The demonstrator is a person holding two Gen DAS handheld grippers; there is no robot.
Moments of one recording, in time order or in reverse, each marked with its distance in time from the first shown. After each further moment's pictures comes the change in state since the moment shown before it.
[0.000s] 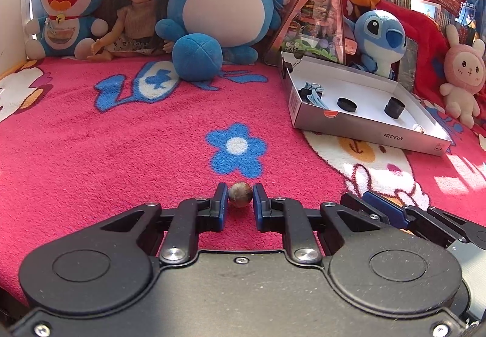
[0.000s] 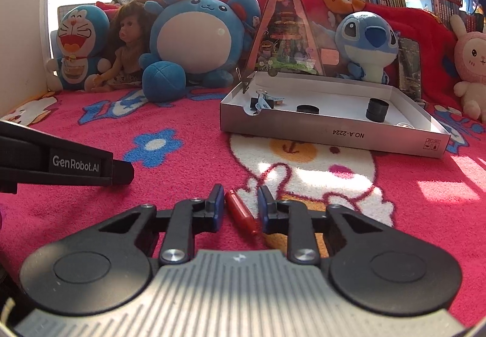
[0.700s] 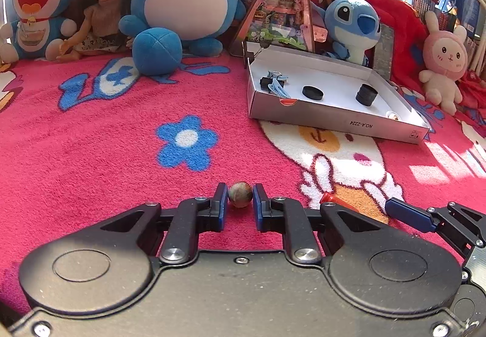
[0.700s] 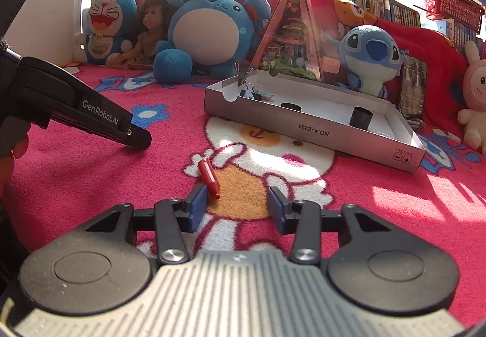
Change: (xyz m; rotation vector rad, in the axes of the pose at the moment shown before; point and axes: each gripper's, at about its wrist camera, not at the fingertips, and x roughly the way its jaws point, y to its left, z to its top) left arm 0.005 -0.034 -0.003 0.038 0.028 -0.069; right arm -0.034 -0.053 -0.017 -0.177 -0.001 0.064
